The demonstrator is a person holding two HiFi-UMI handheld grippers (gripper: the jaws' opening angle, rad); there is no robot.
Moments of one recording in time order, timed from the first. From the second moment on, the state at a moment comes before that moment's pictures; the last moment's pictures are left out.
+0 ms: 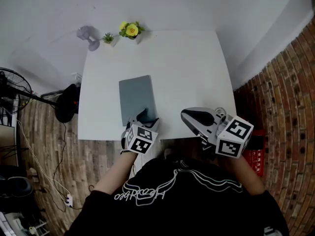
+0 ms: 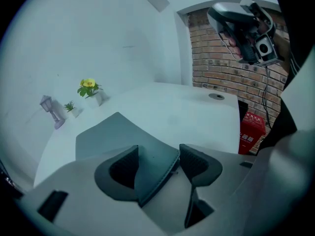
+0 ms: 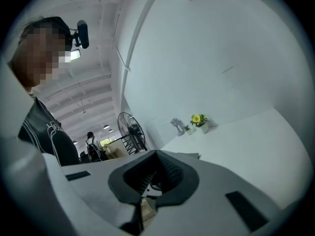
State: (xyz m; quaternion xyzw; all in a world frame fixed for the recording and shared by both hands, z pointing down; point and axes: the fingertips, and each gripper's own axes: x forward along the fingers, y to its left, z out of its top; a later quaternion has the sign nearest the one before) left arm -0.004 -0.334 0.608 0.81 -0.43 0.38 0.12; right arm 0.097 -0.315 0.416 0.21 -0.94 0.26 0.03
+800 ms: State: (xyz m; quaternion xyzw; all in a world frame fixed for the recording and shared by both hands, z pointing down) left arm 0.000 -0.330 0.578 0.82 -0.44 0.33 0.15; right arm 0.091 -0.317 0.423 0.20 -0.94 0.27 0.04
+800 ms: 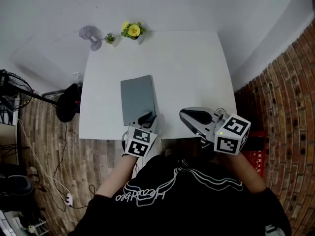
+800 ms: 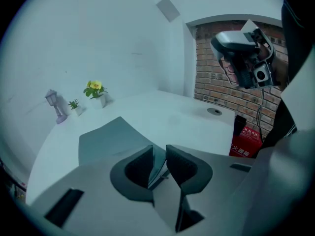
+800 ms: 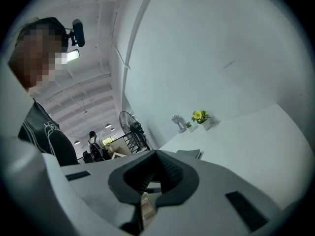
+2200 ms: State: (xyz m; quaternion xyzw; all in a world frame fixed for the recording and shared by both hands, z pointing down) left arm -0.137 -0.299 0.470 0.81 -0.53 0.22 0.14; right arm 0.032 -0.261 0.383 0.24 -0.93 0.27 -0.01
